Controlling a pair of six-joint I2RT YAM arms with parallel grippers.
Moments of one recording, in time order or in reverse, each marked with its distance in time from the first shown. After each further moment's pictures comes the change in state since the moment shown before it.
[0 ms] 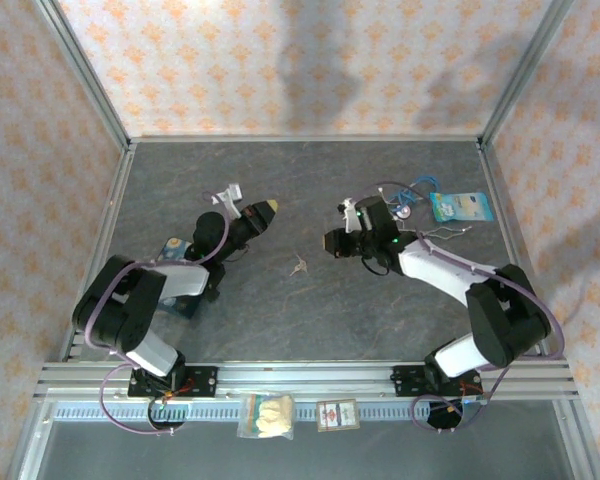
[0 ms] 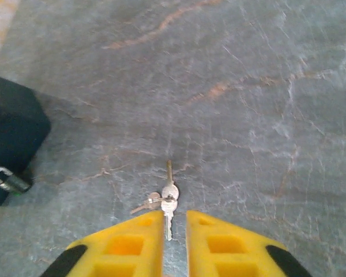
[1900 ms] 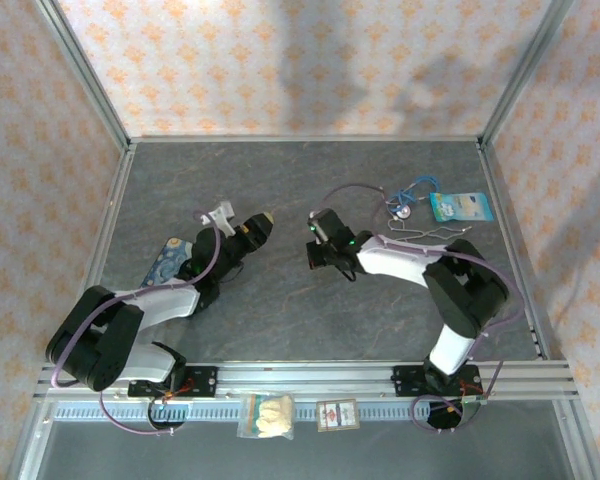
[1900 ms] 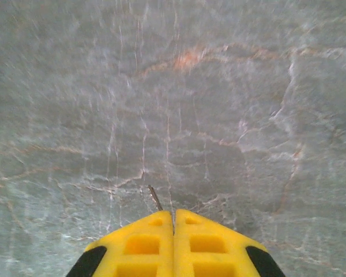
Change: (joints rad) left arm -0.087 -0.190 -0.131 -0.195 -0.235 -0.005; right arm 0.203 0.222 0.154 -0.091 0.372 -0.029
